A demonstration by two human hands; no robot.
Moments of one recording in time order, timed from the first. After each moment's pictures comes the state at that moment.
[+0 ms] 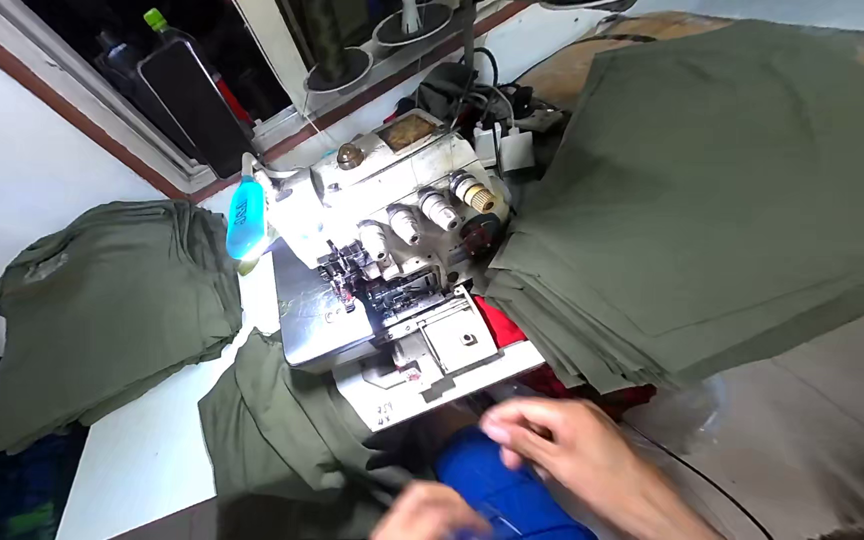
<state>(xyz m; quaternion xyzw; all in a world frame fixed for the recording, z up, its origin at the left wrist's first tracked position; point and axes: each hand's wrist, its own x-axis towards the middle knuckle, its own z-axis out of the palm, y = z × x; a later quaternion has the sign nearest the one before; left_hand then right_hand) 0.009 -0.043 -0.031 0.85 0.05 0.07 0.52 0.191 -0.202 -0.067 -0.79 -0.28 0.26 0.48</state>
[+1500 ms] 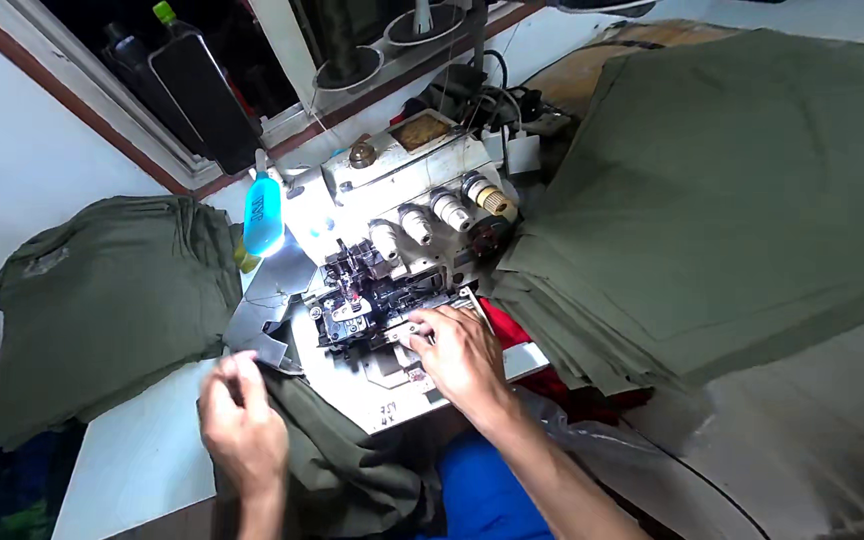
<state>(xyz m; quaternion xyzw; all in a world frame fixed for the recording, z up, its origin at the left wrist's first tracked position) 0.061 0.092 0.002 0.80 0.36 0.45 0.16 0.216 -0.071 -0.042 -0.89 -0.24 0.05 0.38</state>
